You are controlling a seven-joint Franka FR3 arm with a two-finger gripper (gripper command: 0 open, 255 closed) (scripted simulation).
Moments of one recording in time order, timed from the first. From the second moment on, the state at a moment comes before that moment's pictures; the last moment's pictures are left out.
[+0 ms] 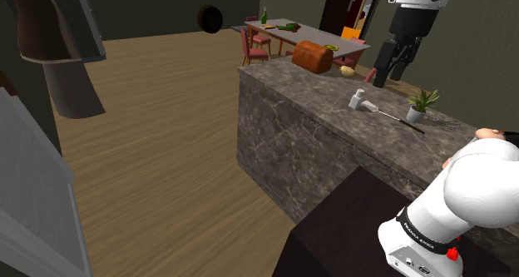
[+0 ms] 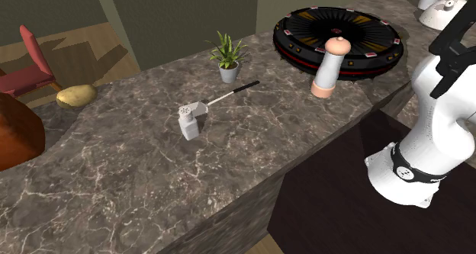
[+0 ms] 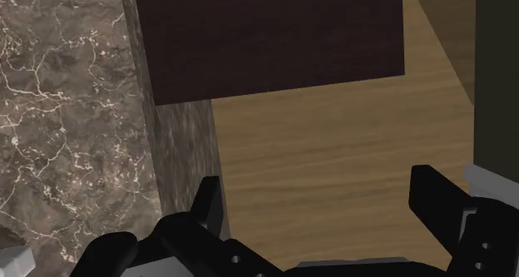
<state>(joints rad) -0.01 -0.83 -0.01 -2.35 0.02 1.42 0.05</state>
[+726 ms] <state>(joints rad) -0.07 -0.80 -0.19 -2.49 -0.12 1.67 -0.15</state>
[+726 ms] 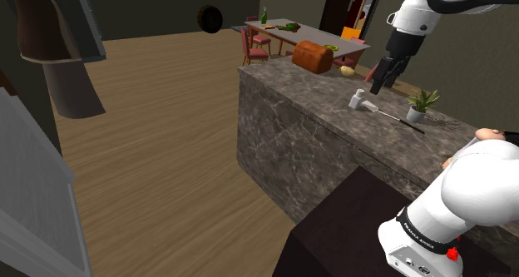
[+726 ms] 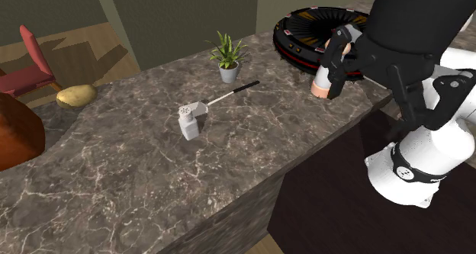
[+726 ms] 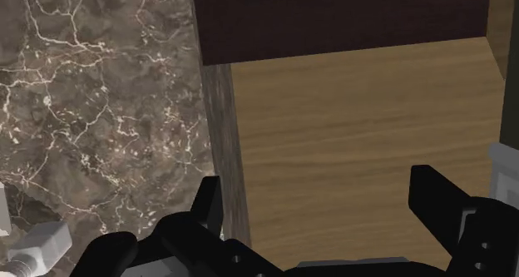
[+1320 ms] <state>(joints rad) -0.10 -0.63 -0.40 -2.51 -0.20 1.95 -0.34</state>
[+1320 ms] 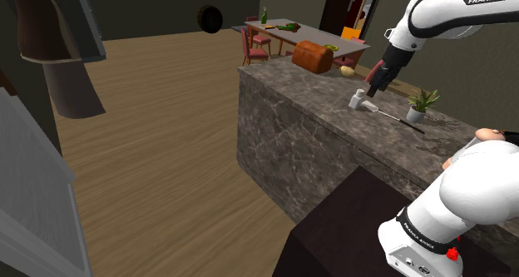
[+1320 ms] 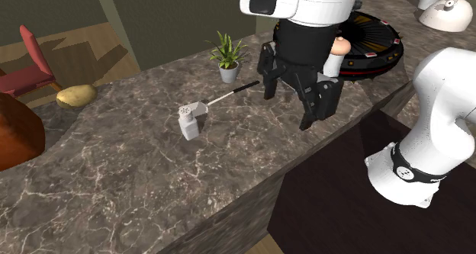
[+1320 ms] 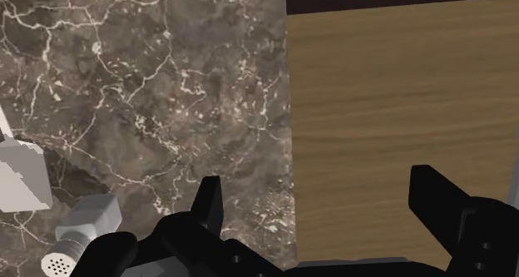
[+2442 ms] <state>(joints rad) 0.02 0.02 -0.82 -2.21 0.23 2.33 -0.97</state>
